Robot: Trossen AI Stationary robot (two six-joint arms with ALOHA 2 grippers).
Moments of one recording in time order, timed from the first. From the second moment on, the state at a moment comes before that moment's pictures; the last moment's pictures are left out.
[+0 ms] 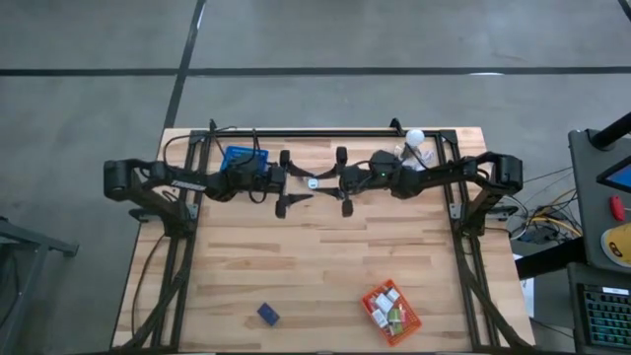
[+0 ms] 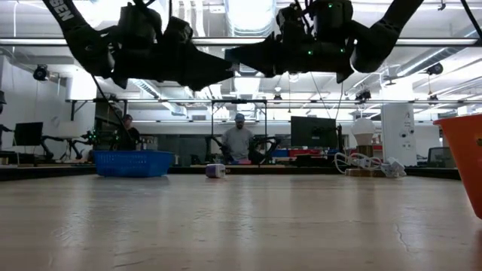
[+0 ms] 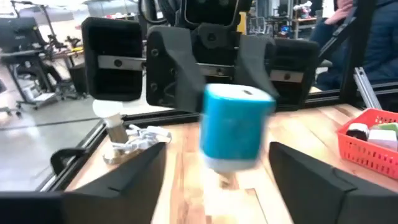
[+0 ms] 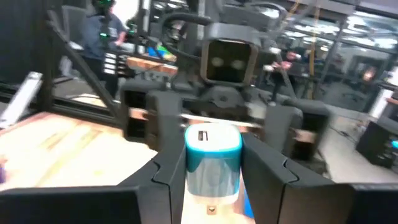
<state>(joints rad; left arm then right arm) 0.30 1.50 0.55 0.87 0.36 0.15 -0.24 1.68 0.79 0.92 -0.33 -0.17</state>
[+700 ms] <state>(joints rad) 0.23 1.44 0.32 0.87 0.31 0.08 -0.02 1.65 0.77 0.68 -0.15 -0.10</state>
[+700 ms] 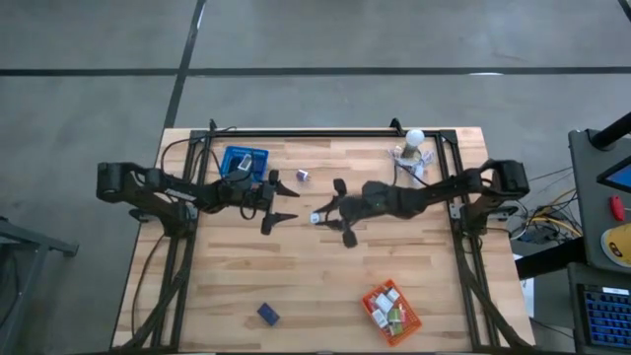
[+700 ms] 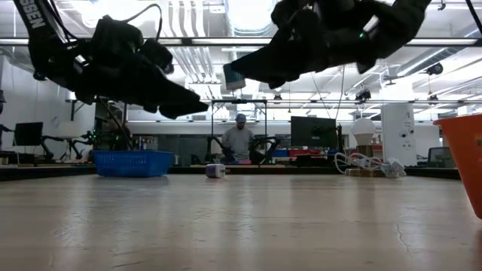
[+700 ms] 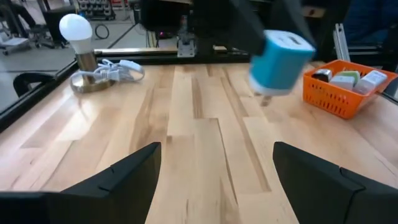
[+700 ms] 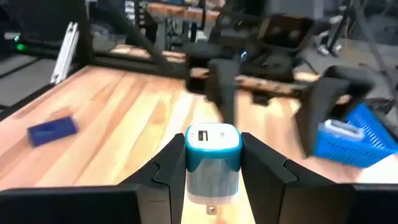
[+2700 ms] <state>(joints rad) 0.23 1.44 0.29 0.86 0.26 0.16 0.96 1.69 1.25 -0.83 0.28 1.37</state>
